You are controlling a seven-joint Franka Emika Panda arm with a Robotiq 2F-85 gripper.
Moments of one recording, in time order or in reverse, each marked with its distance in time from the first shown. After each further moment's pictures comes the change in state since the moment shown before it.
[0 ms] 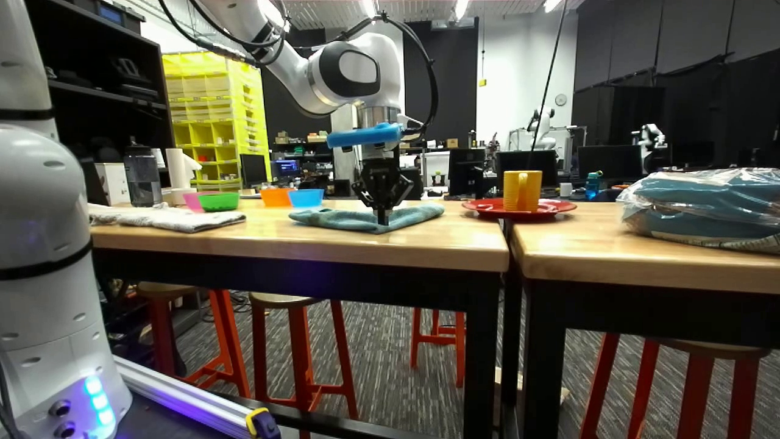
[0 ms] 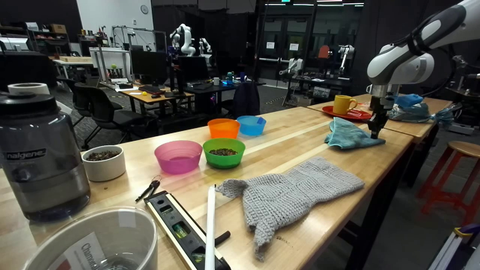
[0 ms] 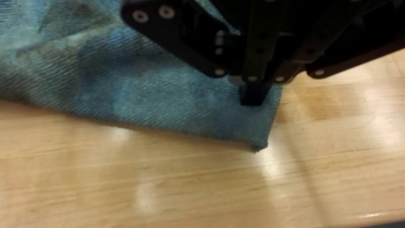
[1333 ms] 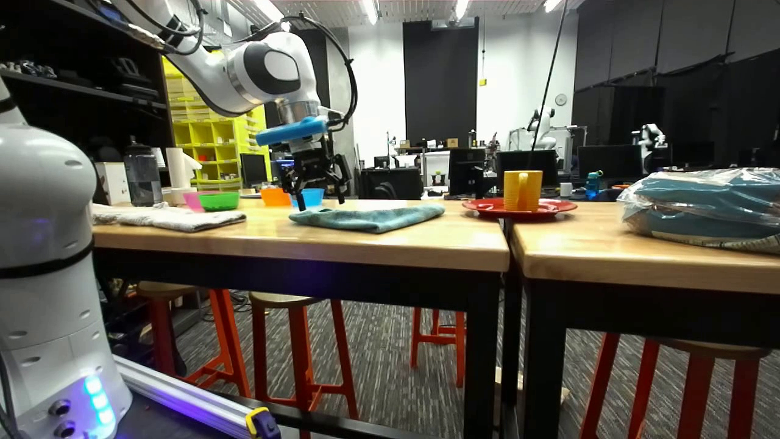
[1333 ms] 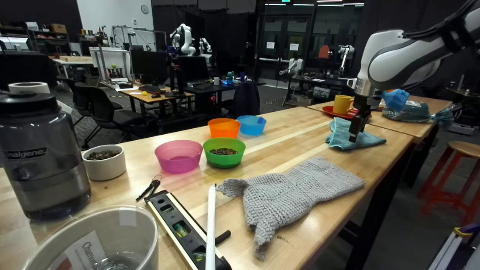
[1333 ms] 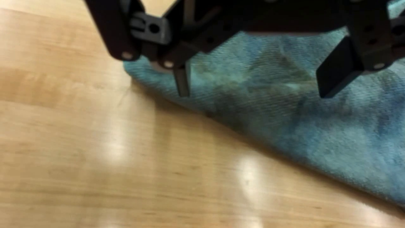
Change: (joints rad) arm 0.129 -0.325 0.184 -0.309 -0.129 0.108 0.157
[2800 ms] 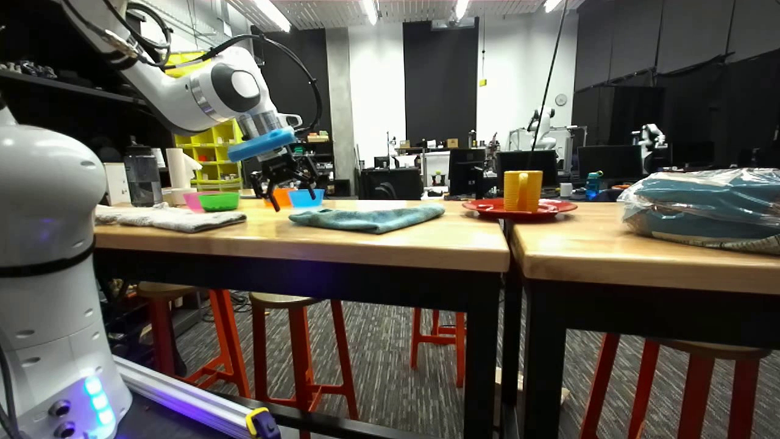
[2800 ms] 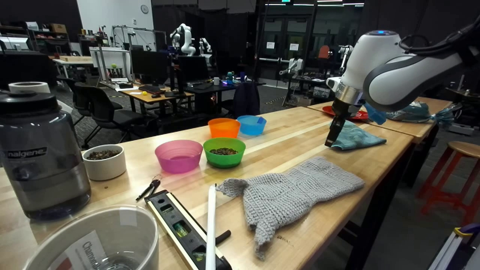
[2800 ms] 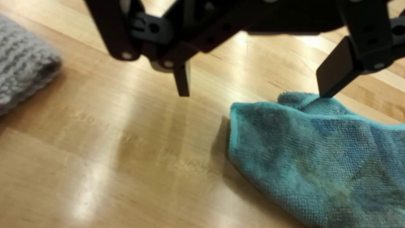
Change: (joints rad) arm 0.102 -0.049 0.126 -0.127 -0.077 0.256 0.088
